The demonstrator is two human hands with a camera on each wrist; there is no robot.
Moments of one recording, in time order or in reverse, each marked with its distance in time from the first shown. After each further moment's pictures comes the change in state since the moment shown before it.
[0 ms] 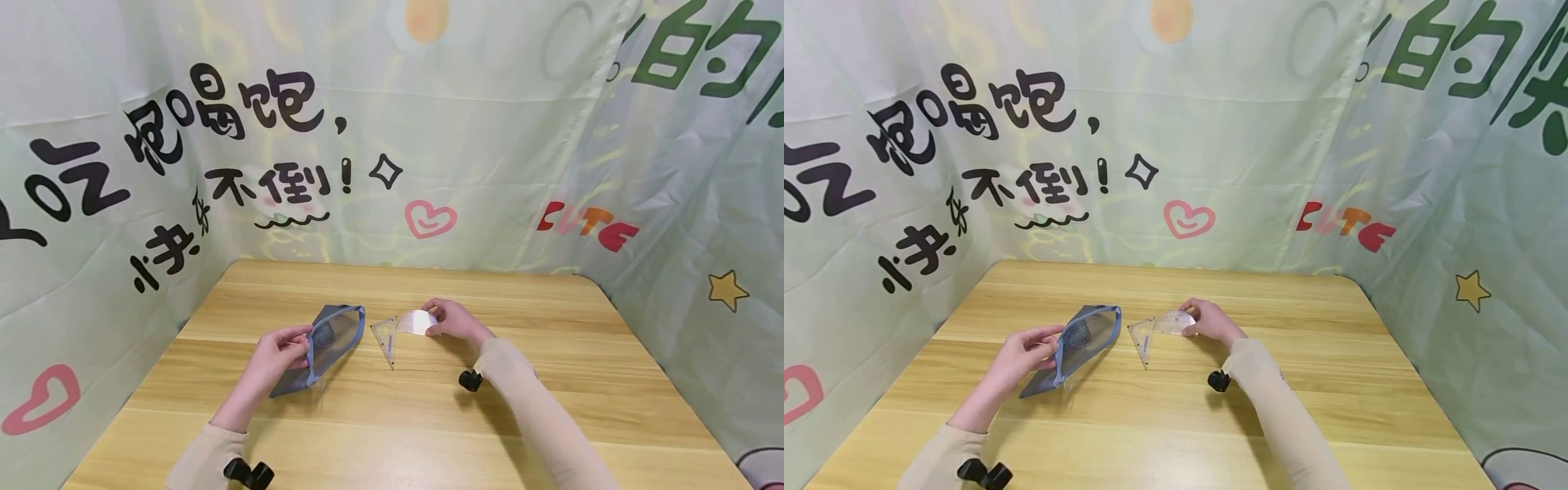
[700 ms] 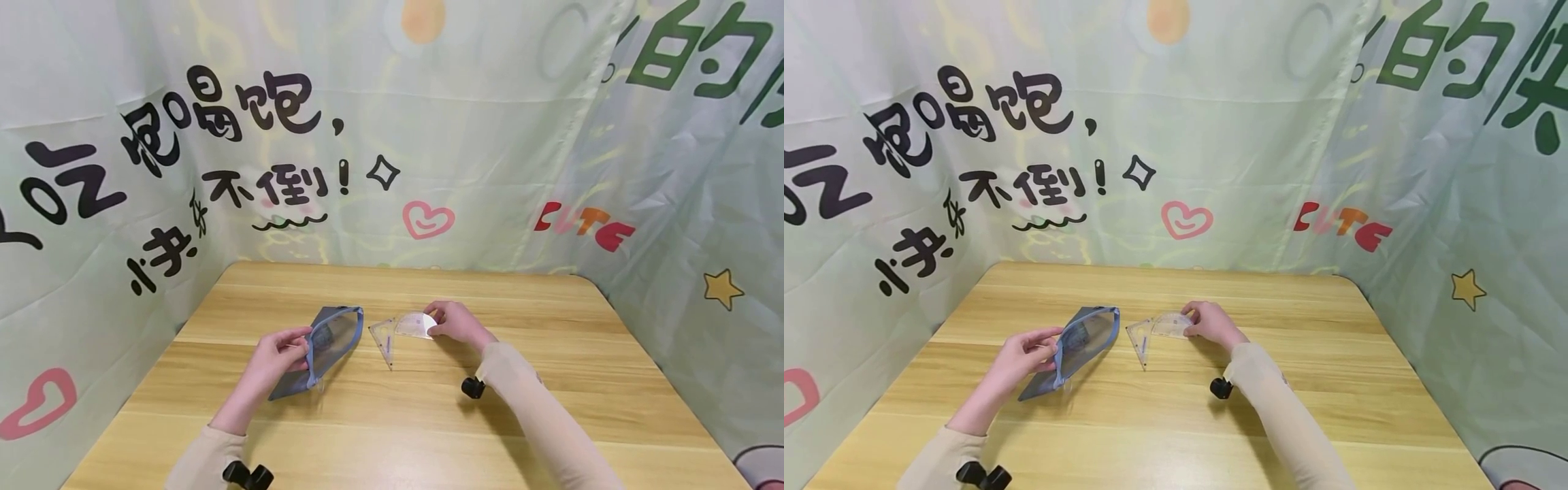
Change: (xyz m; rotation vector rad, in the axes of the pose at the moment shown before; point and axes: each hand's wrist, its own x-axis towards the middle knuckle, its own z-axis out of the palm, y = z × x) left_hand 0.000 0.000 0.001 0.009 -0.016 0.008; right_hand -0.011 -0.007 -0.004 -0.165 0.056 -0.010
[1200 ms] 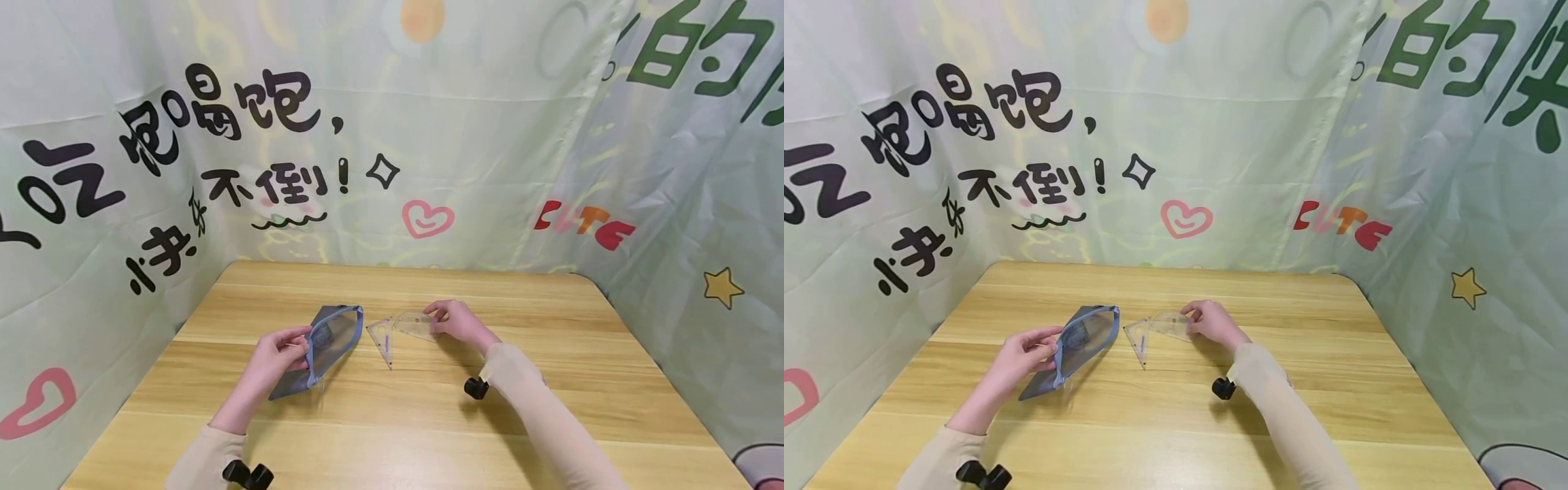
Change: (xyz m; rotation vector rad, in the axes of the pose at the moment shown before) left_hand 0.000 0.000 0.001 -0.015 0.006 -0.007; right_hand -0.005 -0.001 -0.001 0.103 -0.008 0.035
